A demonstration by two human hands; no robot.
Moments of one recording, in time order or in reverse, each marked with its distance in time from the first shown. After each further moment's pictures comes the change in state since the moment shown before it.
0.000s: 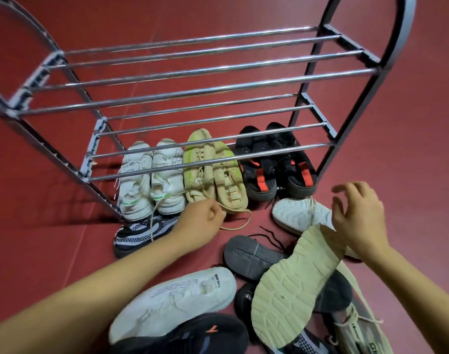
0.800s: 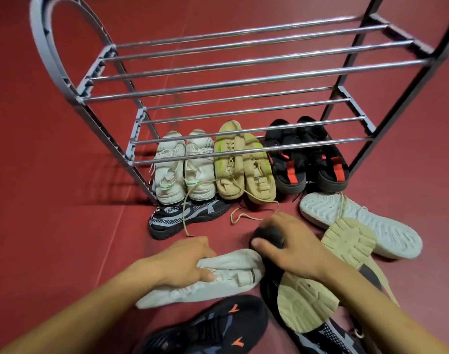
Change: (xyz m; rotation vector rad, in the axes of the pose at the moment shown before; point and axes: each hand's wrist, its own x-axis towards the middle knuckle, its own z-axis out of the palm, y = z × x) left_hand -0.095 -0.062 -0.038 0.392 -0.562 0.122; right_hand -0.072 -0.139 0.016 0.389 -0.709 -0.290
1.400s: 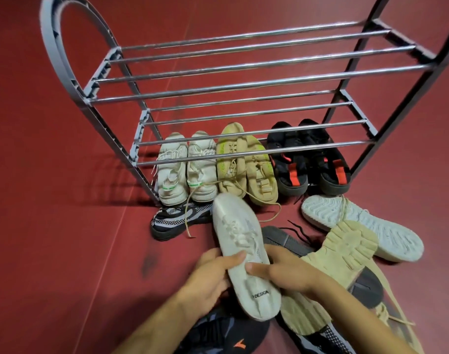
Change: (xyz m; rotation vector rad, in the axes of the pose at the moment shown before) left_hand 0.011 0.075 0.039 -1.837 0.296 -0.336; right_hand -0.014 -0.008 0.030 0.644 -0.428 0.356
